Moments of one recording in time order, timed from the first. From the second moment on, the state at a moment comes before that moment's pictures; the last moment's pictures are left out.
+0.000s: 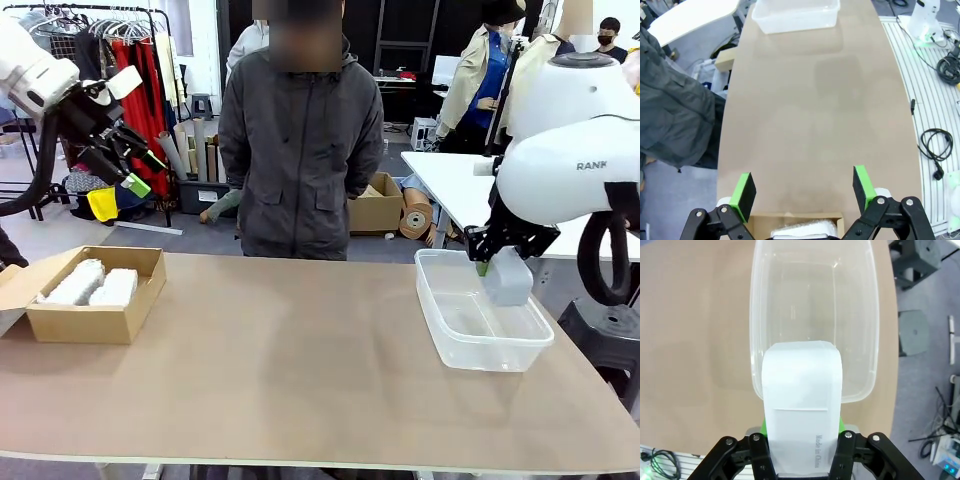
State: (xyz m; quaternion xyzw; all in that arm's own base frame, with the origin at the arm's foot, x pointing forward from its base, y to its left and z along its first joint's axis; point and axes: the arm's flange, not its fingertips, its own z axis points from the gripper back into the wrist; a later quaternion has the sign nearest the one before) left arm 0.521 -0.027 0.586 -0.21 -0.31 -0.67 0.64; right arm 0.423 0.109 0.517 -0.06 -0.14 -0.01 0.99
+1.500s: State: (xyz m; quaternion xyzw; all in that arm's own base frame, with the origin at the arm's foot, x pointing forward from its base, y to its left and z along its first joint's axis) left arm 0.521 -0.027 0.587 -0.20 -0.31 -0.67 0.64; right arm 0.439 0.121 0.530 -0.07 -0.13 -0.01 0.99
